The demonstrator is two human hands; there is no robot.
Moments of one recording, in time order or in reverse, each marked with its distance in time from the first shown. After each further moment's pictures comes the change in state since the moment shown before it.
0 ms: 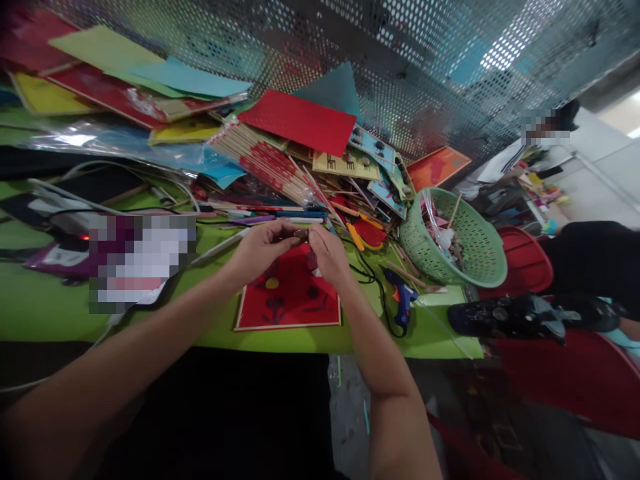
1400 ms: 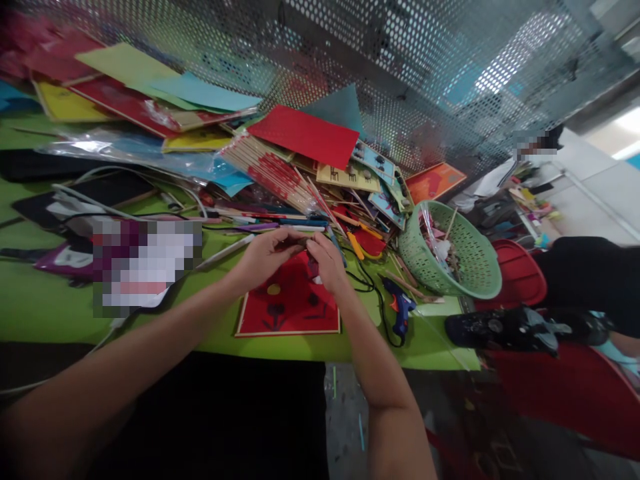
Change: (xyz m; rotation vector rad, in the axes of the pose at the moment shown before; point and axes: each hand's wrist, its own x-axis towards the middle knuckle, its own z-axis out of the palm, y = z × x) left_hand 0.000 -0.003 -0.002 0.126 -0.003 0.116; right_hand 0.000 -0.006 0.004 0.255 -0.011 0.098
